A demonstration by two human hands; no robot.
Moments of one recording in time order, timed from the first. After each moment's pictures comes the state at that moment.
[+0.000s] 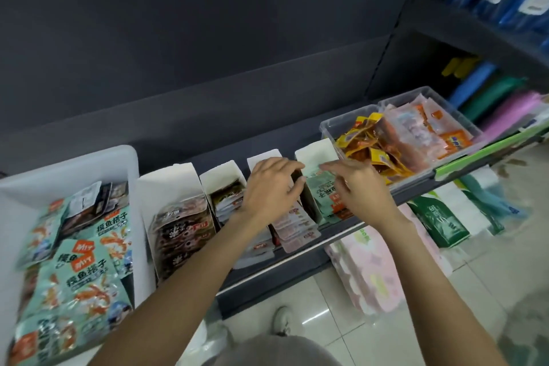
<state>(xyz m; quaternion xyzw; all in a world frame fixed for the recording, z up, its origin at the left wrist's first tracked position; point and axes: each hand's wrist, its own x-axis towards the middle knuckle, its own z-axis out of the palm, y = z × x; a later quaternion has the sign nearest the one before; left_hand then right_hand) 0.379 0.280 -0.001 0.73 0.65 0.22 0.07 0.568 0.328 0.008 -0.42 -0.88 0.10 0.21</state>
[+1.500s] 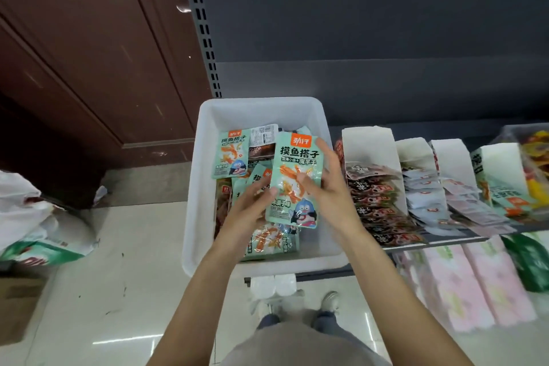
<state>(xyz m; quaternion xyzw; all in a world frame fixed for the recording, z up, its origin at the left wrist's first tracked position) 0.119 -0.006 0.002 0.16 0.60 0.59 0.52 0.233 0.104 0.011 -0.35 -0.58 0.67 0.30</state>
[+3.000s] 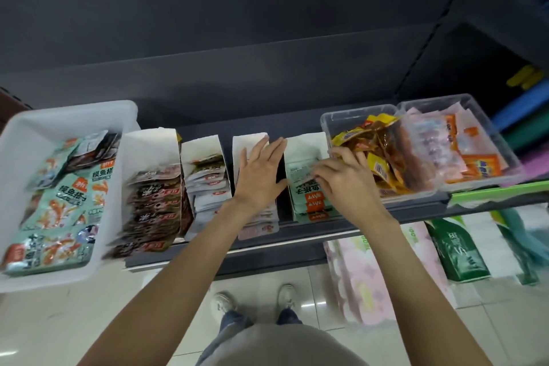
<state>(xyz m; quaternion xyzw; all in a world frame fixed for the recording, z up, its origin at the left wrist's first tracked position) 0.423 0.300 -0.024 0.59 0.80 0.06 0.12 0.599 0.380 -0.022 -0.26 -0.95 -0.02 0.19</state>
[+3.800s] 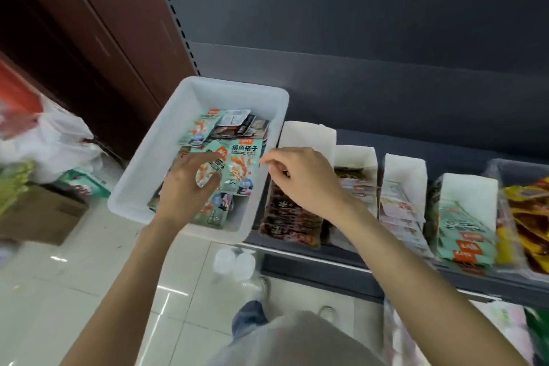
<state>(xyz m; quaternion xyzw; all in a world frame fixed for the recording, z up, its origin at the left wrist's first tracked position) 0.203 0.031 0.007 0.35 0.88 0.31 0.00 0.336 0.213 0.053 -0.09 -0.95 0.29 0.10</state>
